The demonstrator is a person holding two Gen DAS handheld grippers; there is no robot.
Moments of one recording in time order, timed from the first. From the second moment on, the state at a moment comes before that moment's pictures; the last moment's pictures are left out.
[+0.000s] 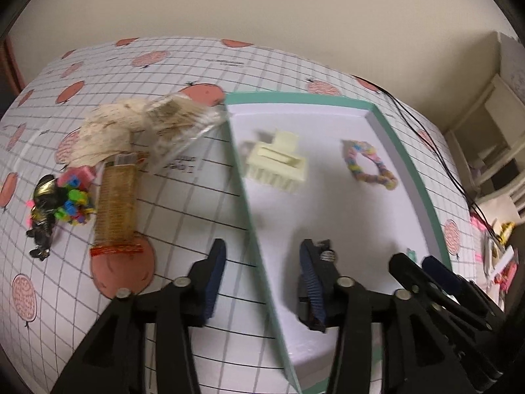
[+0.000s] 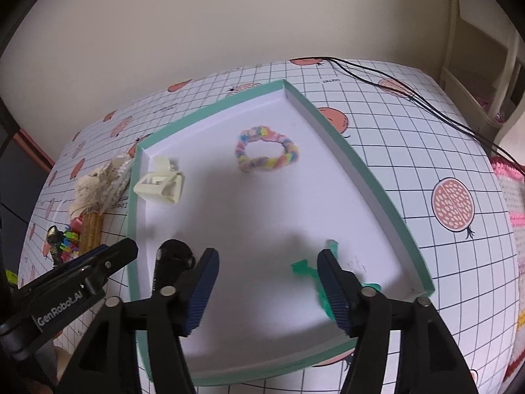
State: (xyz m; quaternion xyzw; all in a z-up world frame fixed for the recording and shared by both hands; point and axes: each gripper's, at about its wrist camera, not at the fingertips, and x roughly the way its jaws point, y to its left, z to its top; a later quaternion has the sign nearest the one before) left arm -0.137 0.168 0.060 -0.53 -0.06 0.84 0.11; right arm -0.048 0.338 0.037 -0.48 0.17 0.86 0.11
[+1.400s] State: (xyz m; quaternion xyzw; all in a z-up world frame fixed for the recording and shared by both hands) left arm -0.140 0.103 0.087 -0.46 -0.08 0.88 0.04; right arm -0.063 0.303 0.064 -0.43 0.13 0.89 0.10
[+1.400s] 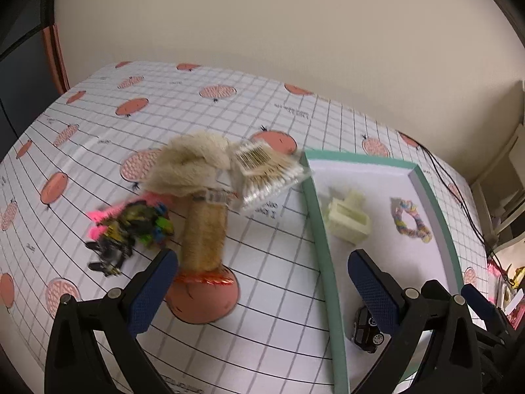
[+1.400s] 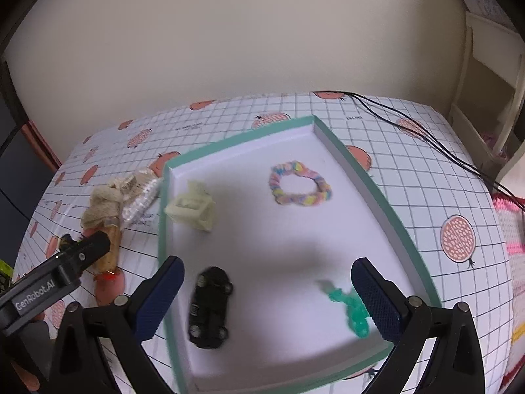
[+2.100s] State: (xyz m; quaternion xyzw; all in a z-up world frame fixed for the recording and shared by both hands) left arm -0.153 -0.027 0.080 -0.48 -0.13 0.87 -0.03; right arm -0.114 0.185 0.063 -0.43 0.13 0.89 0.01
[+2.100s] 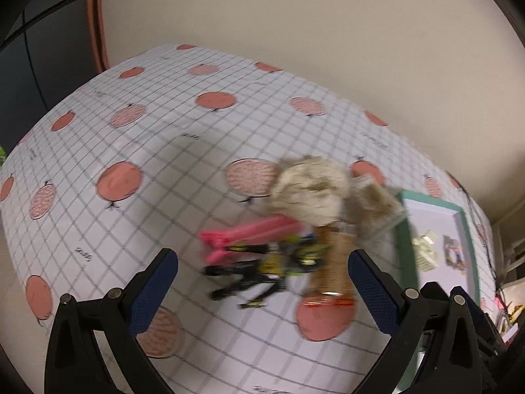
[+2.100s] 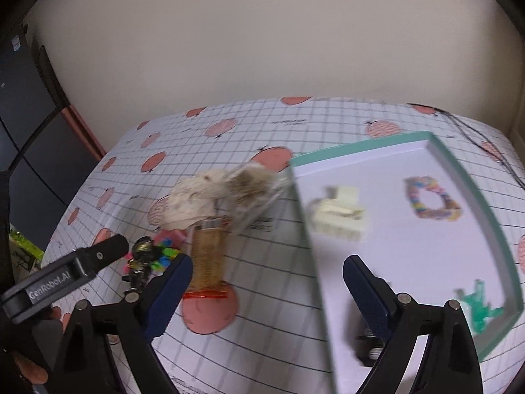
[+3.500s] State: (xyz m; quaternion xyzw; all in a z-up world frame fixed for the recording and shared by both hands) left arm -0.181 -0.018 0.046 -0.50 -0.11 0.86 0.01; right arm -0.153 0.121 0.002 -0.48 0.11 0.87 -0.03
